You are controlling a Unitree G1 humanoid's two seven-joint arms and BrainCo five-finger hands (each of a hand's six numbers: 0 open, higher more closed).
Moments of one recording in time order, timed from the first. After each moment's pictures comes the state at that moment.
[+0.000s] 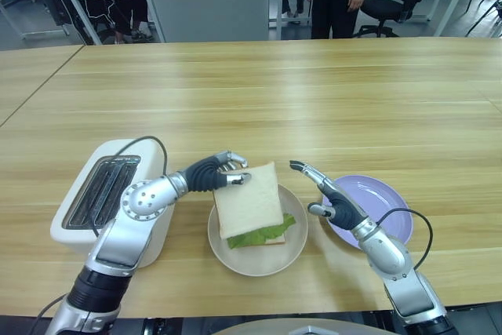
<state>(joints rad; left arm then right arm) -0.13 0.61 -0.15 -0.31 0.03 0.15 -0.64 0.13 -0.33 0.24 -0.24 -0.42 -0.38 0.20</state>
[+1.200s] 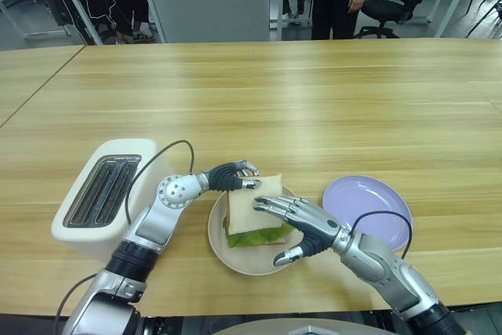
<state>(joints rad) -0.28 0.51 -0.26 0.05 0.14 -0.01 -0.67 0.04 -0.42 0.41 -0.15 -0.71 -0.52 0.19</state>
